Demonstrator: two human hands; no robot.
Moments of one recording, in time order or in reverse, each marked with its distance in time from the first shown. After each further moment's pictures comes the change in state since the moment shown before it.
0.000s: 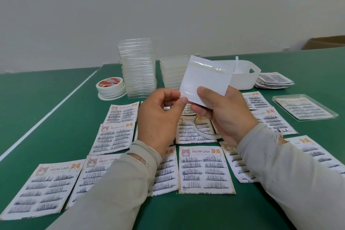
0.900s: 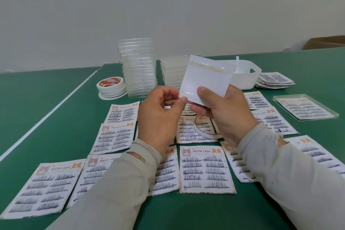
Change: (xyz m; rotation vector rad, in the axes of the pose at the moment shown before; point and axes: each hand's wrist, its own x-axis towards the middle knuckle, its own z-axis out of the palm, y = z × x) left_hand 0.000 0.003 0.000 -0.020 -0.002 -0.018; right_hand -0.001 0.002 0.003 -0.082 0.035 -0.065
